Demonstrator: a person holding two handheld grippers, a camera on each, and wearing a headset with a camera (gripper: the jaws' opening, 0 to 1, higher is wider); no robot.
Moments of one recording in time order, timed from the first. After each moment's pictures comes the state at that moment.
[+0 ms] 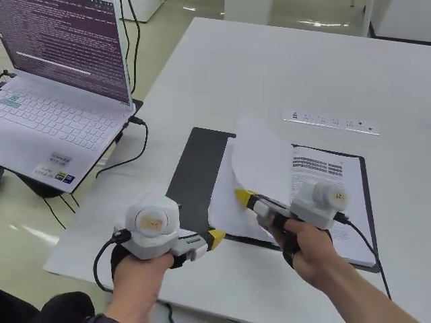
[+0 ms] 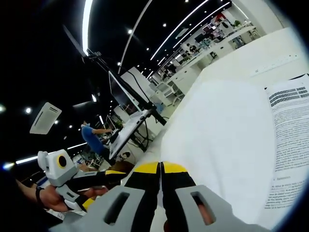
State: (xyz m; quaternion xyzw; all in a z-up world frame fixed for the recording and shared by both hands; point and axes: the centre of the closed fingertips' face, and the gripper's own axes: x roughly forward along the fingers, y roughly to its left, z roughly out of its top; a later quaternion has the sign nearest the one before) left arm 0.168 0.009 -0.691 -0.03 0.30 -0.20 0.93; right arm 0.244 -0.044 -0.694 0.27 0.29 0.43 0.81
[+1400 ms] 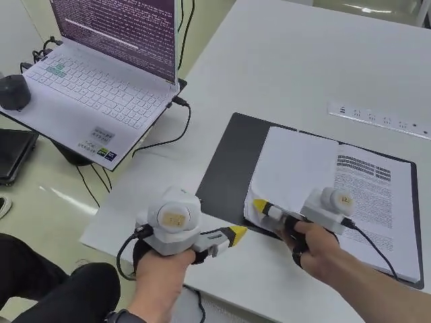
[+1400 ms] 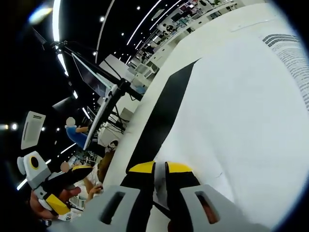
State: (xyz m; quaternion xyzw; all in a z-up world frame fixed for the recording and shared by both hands) left arm 0.165 0.038 -0.705 -0.07 0.30 -0.18 0.93; right arm 0.252 -0.011 -0.789 0.27 0.40 0.38 0.79
